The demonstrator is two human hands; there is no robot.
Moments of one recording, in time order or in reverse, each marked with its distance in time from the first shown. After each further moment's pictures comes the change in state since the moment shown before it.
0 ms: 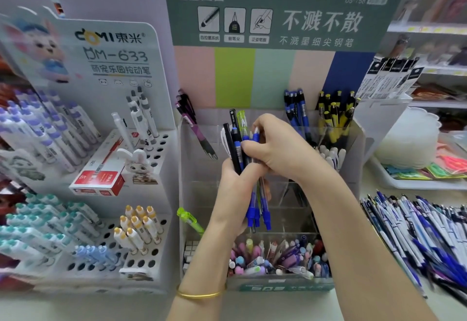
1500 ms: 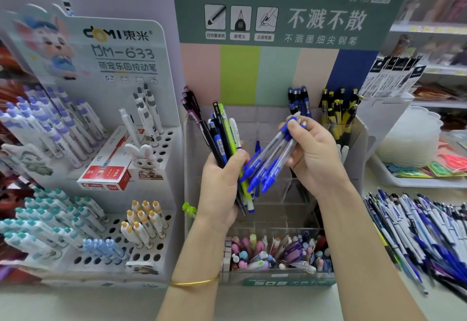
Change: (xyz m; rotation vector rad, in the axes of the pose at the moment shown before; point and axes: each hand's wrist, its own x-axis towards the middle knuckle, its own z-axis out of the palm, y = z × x) left_hand -0.003 0.012 -0.015 -0.056 0.156 0.091; right_hand -0.017 0.038 0.007 1.215 0.220 0.005
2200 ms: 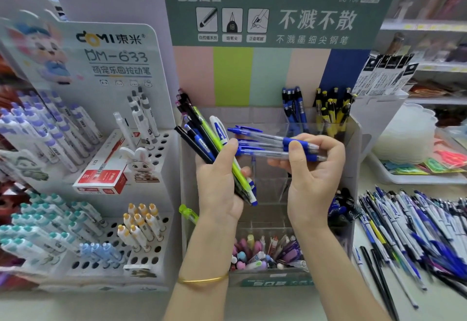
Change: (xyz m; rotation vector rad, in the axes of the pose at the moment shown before) left_hand 0.003 0.005 0.020 -0.231 0.242 -0.065; right_hand -0.043 0.028 0.013 -0.235 0.361 -0.546
